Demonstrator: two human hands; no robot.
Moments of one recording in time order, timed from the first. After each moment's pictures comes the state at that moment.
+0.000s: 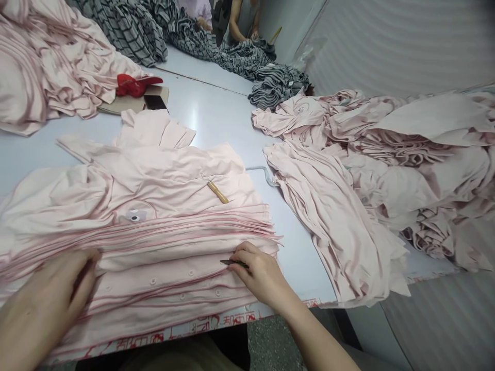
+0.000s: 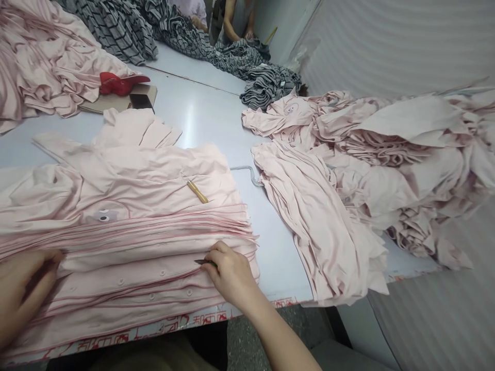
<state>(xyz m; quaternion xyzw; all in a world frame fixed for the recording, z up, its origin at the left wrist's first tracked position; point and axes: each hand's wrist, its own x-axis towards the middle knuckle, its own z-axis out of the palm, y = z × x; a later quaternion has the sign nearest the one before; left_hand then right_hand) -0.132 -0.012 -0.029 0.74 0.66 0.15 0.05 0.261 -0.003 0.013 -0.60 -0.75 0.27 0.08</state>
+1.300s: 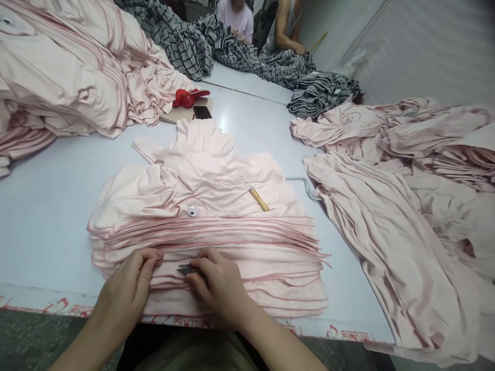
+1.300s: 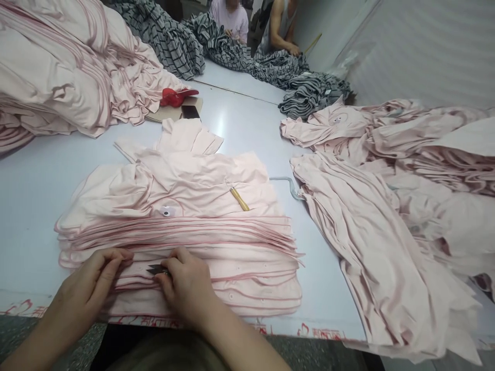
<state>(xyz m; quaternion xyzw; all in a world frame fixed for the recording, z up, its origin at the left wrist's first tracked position) -0.107 -0.052 -0.005 0.61 0.70 0.30 0.21 0.103 -0.007 -0.010 -0.45 -0.82 0.30 0.17</state>
